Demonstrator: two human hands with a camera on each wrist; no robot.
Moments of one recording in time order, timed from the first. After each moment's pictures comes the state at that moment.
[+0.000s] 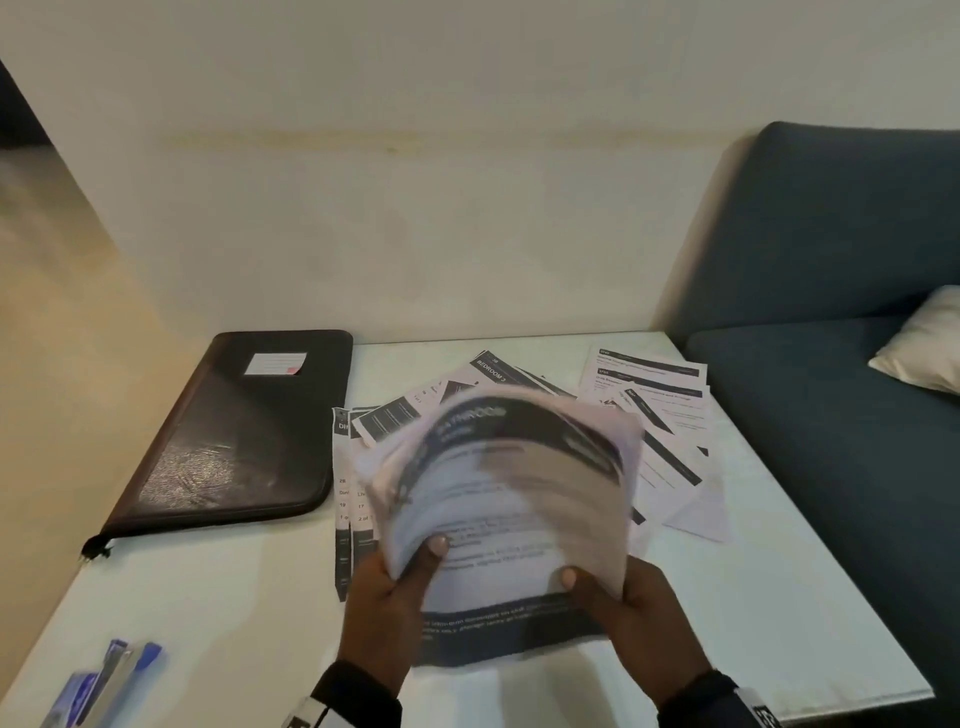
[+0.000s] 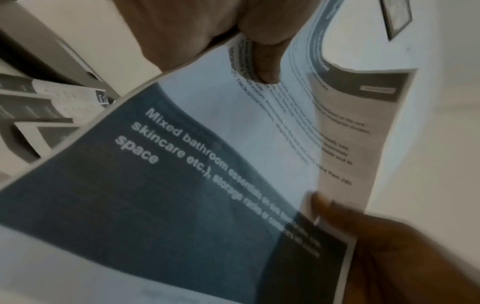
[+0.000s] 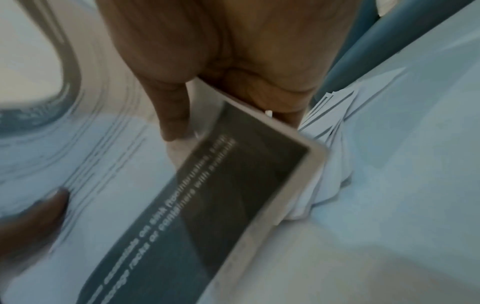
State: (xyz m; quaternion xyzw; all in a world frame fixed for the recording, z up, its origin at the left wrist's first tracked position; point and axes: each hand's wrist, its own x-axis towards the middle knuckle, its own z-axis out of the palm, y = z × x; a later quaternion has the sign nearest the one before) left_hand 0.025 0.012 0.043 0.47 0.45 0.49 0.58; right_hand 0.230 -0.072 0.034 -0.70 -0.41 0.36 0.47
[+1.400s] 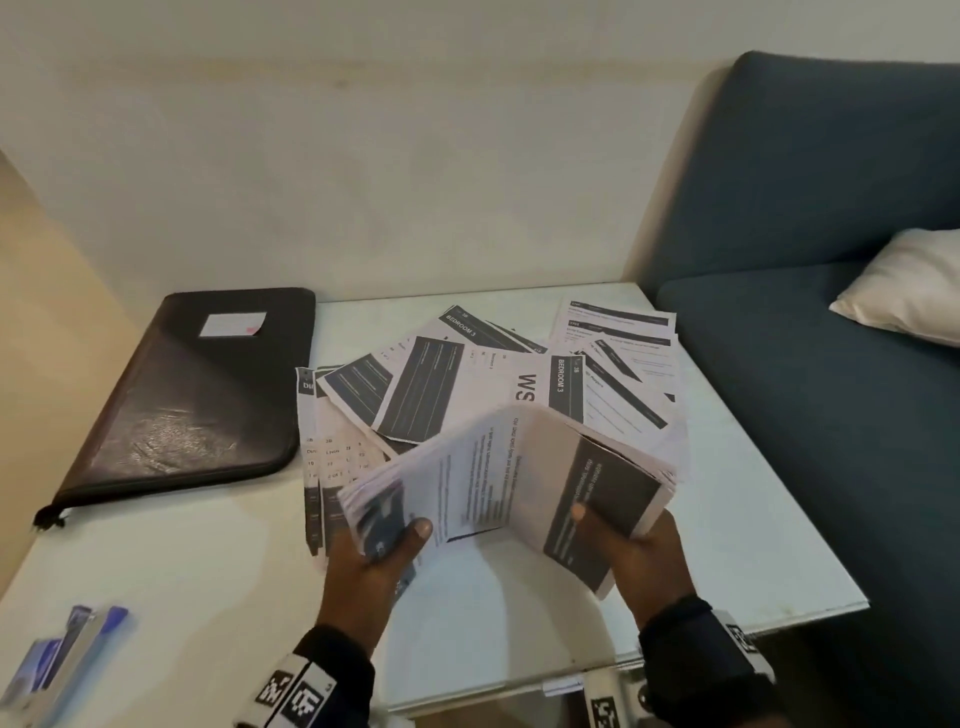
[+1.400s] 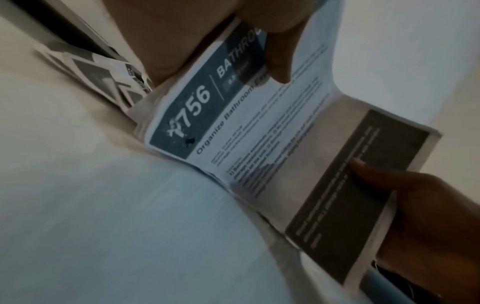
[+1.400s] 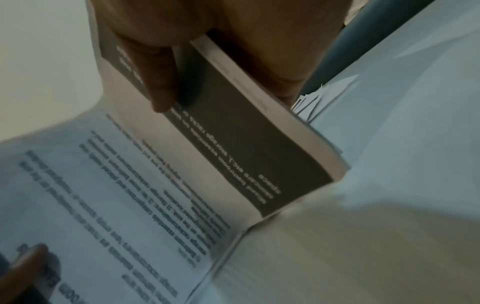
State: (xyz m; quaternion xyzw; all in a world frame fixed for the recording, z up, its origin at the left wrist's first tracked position) left_hand 0.022 0.006 0.009 0.52 0.44 0.44 0.58; right_hand 0.249 -0.085 0.029 -0.67 -0.31 0.32 0.60
